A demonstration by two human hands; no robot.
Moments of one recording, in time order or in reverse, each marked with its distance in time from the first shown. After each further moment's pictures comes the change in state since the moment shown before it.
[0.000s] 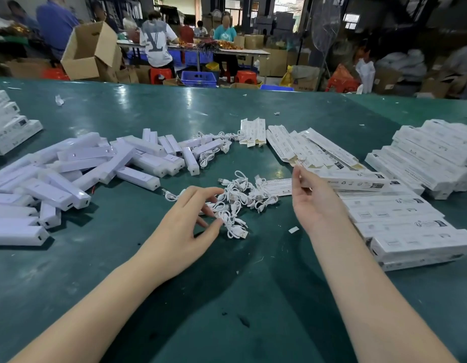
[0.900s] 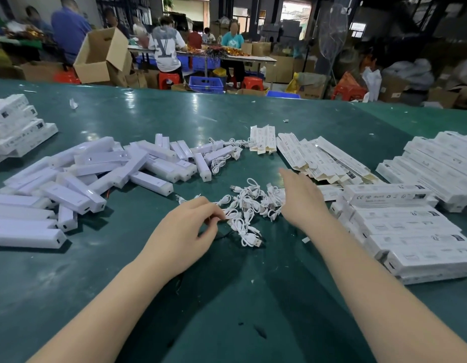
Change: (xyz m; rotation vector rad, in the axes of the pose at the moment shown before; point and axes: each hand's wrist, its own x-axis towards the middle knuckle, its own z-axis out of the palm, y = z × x) left_hand 0.003 -0.007 -0.019 0.285 -0.006 -0.067; right_hand 0.039 0.027 0.005 -2.322 -0.287 -0.640
